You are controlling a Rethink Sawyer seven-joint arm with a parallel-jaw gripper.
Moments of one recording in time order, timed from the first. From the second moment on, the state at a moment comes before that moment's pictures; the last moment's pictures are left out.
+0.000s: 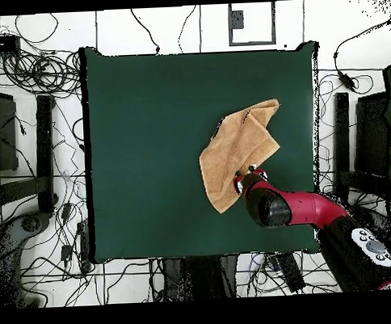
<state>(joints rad) -0.82 -0.46 0.34 1.82 -0.67 0.12 1.35</state>
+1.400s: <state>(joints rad) -0.81 -0.45 0.36 1.74 -0.57 0.32 1.35</state>
